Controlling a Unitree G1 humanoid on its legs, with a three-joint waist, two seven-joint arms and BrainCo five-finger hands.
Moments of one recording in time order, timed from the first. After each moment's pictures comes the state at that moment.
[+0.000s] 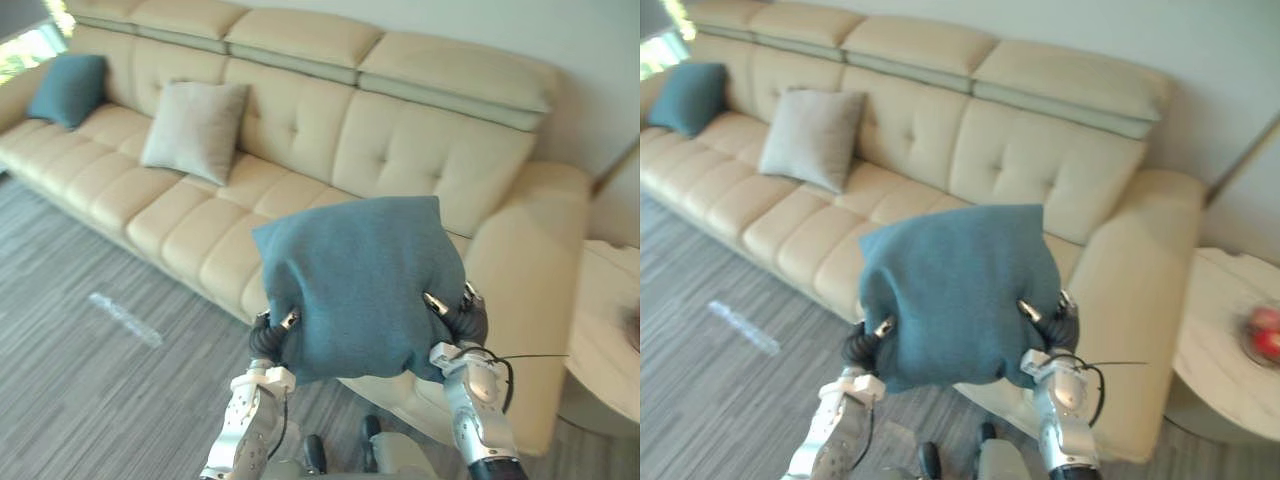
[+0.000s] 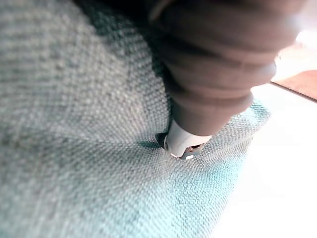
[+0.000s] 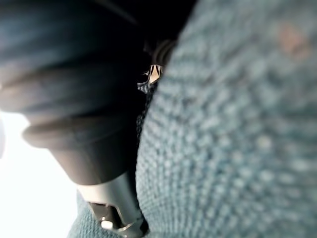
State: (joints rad) left arm 0.15 0.13 -0.38 0.10 -0.67 -0.27 0.15; right arm 0.08 -0.08 -0.03 0.07 0.35 -0.22 -0.19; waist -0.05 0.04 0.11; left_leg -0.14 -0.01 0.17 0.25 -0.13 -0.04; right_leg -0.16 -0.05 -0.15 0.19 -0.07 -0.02
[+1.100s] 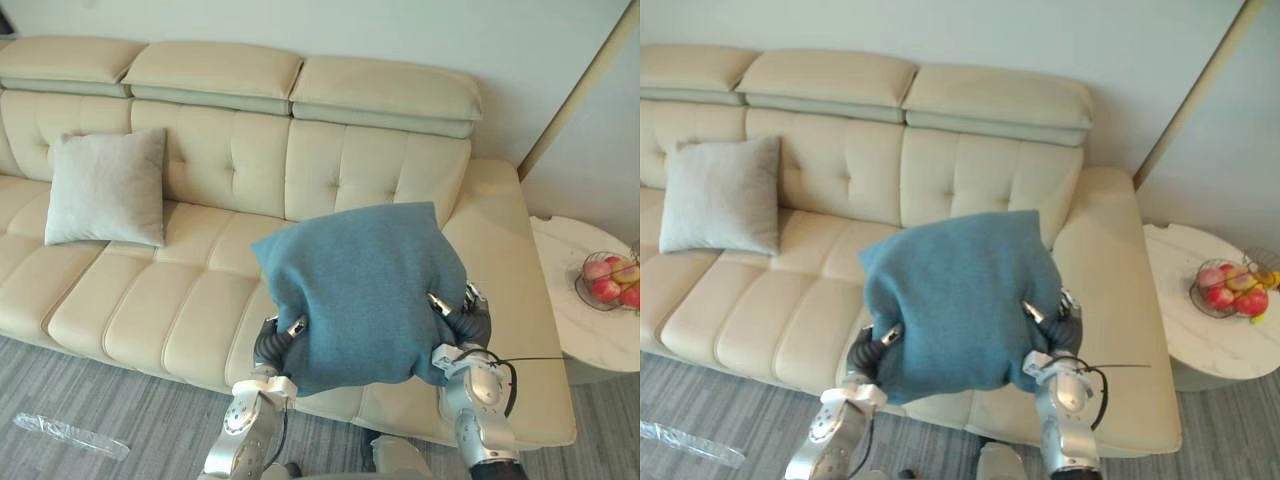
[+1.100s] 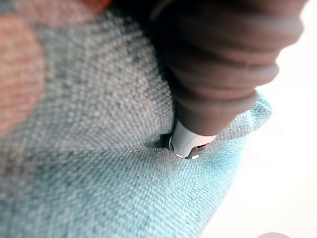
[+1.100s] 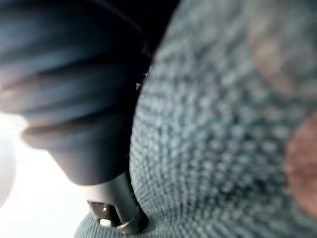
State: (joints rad) left arm 0.18 0.15 -0.38 0.09 -0.63 -0.23 0.10; right arm 0.10 -0.09 -0.02 0.14 0.34 -0.22 -0.19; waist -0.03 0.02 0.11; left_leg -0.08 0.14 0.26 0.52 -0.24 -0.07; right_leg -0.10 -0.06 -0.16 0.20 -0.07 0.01
